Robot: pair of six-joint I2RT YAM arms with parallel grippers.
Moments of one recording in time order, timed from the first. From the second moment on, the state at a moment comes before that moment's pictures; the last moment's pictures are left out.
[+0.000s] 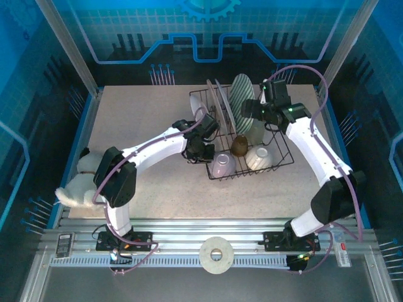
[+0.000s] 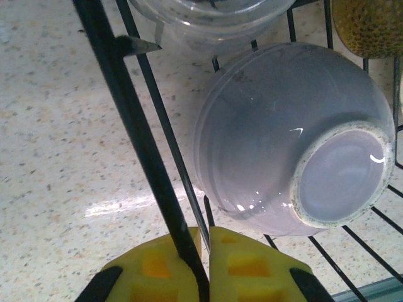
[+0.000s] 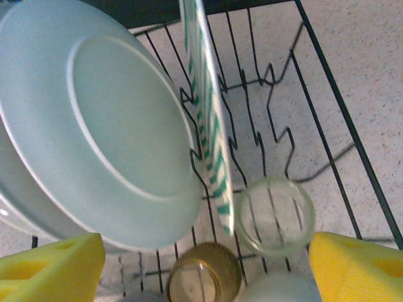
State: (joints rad) left arm -0.70 1.86 1.53 -0.94 0.12 -0.71; right arm 0.28 1.55 1.49 -0.71 0.05 0.36
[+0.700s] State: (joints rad) left arm -0.74 1.69 1.49 -0.81 0.17 -0.64; right arm 0.18 1.61 1.52 -0.72 0.07 0.41
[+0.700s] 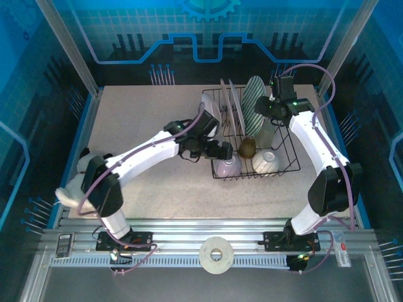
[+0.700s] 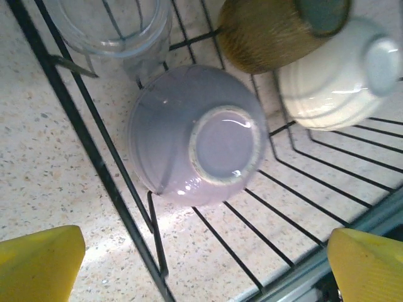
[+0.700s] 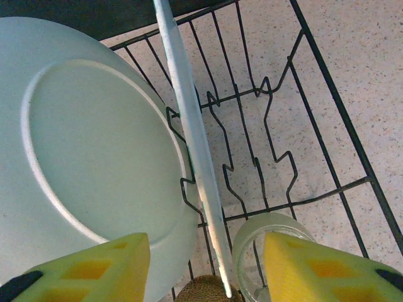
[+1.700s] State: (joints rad) left arm -0.63 0.75 1.10 -0.79 0.19 -0.64; right arm 0.24 1.70 1.61 -0.72 0.22 0.32
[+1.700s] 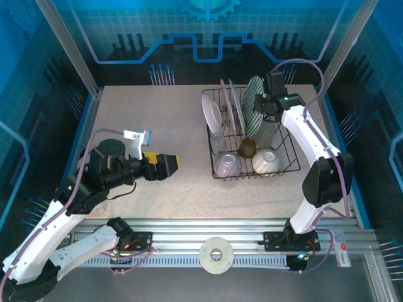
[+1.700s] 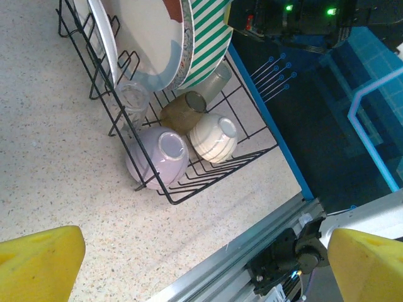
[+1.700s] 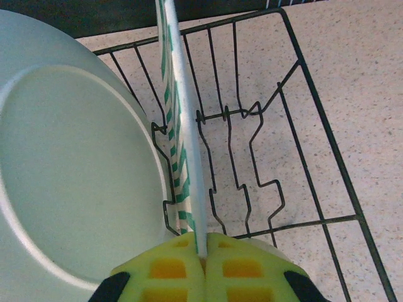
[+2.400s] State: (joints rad) left arm -0.63 0.78 1.03 -0.74 0.19 -0.69; right arm 0.26 1.32 1.55 -0.70 0.36 0.34
